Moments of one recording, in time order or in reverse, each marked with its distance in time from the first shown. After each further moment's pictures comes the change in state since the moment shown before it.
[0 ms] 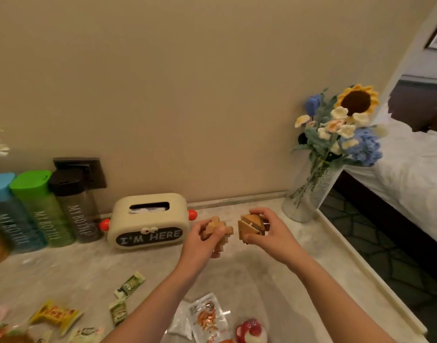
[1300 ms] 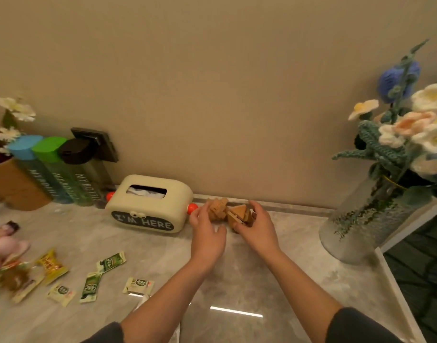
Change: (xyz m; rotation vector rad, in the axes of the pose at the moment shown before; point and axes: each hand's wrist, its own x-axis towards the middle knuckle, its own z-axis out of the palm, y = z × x) left_hand 0.083 -0.028 0.077 0.399 0.535 -0.015; right_hand 0.152 0.086 0.040 -0.052 -0.159 -0.092
